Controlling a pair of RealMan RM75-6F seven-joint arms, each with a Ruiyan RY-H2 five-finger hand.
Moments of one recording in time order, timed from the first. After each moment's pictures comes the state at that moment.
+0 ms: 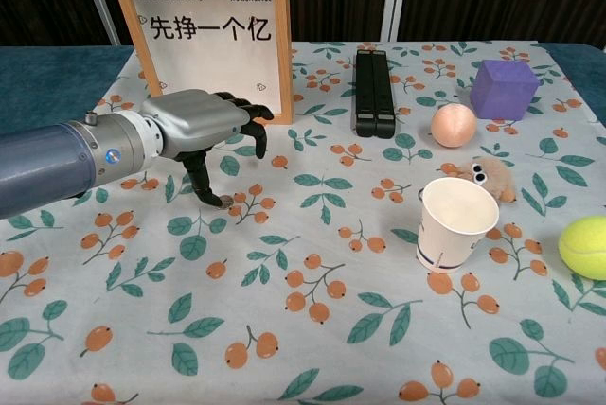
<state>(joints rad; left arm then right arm) -0.94 -1.69 -0.06 -1.30 1.01 0.89 0.58 0.01 -1.10 0.16 -1.74 -1.28 1.53 -0.12</state>
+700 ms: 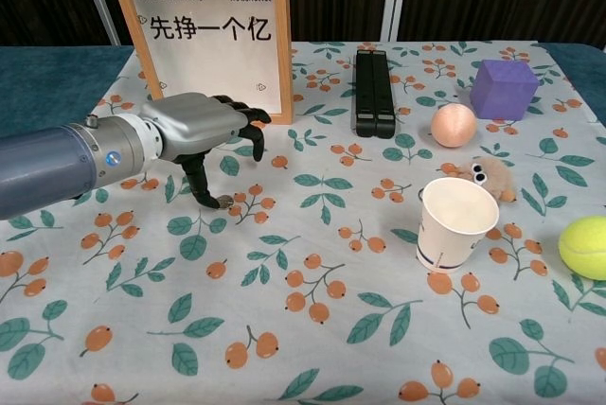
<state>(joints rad) -0.93 -1.70 -0.07 -1.28 1.02 0.86 0.59 0.01 -1.11 0.16 -1.74 -1.28 1.53 -0.12</state>
